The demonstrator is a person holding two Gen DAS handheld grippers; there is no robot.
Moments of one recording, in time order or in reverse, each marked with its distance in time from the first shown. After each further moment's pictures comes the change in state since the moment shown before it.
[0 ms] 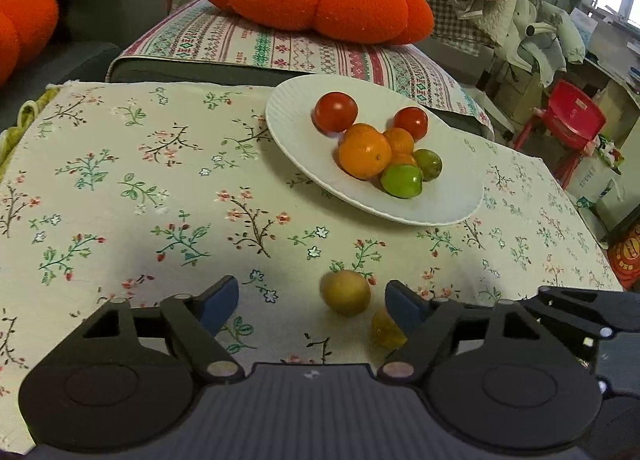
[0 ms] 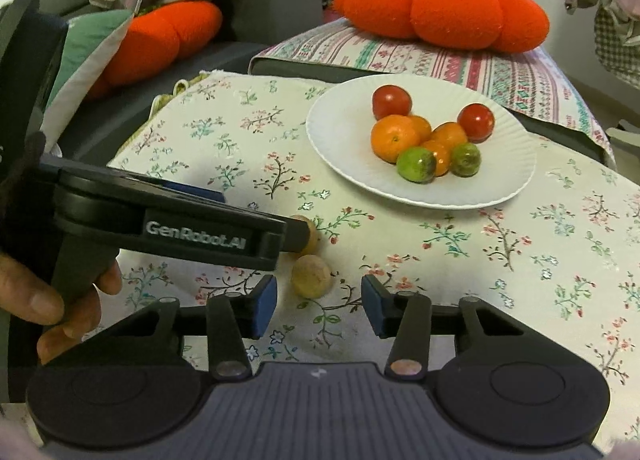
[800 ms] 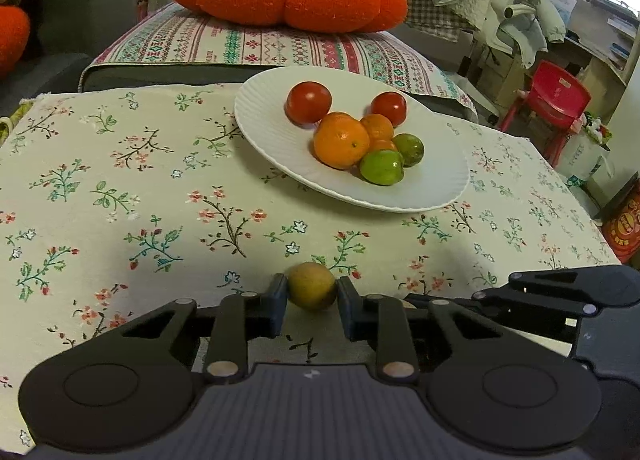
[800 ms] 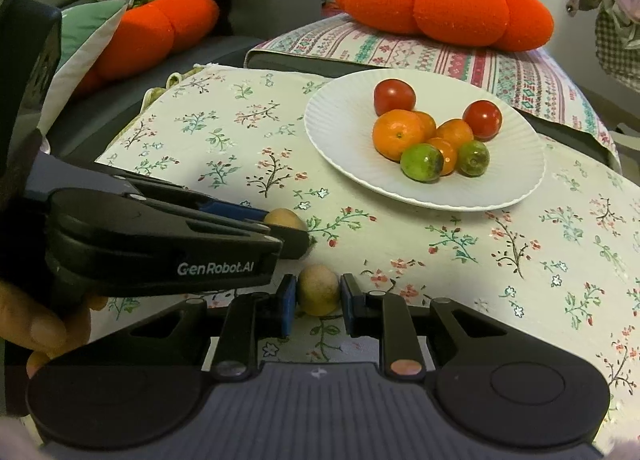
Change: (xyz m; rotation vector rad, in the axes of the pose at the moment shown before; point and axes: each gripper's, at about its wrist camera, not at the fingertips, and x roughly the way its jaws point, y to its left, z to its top) left arm 0.008 -0.011 -0.003 0.072 0.004 -0.024; right arm 0.012 0.002 0.002 -0.007 0.005 -0.021
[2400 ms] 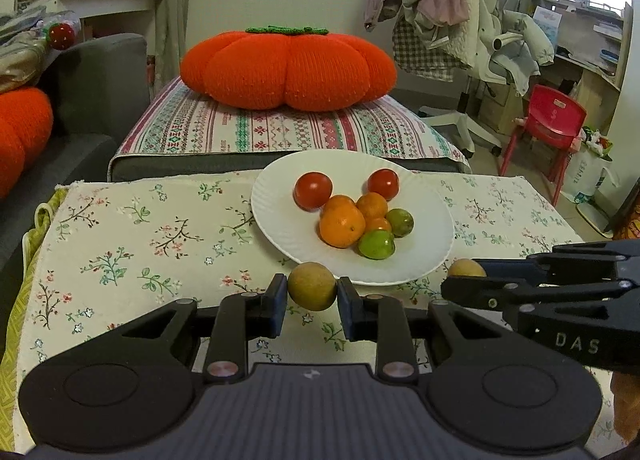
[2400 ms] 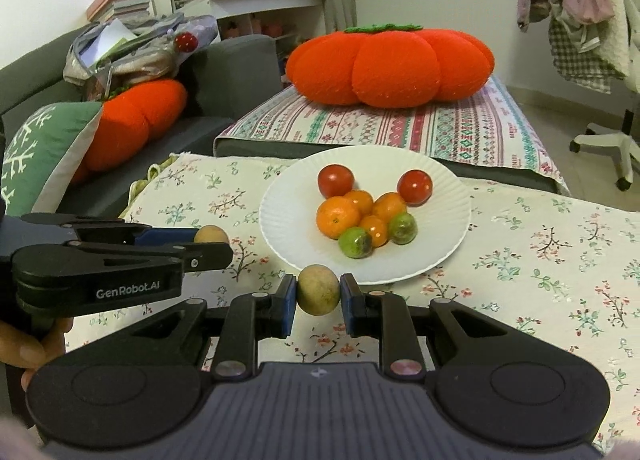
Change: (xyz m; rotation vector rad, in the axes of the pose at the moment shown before) left arm -0.042 -0.011 0.023 0.078 -0.154 0.067; right arm -0.051 -0.035 0.019 0.126 -0.164 -0.020
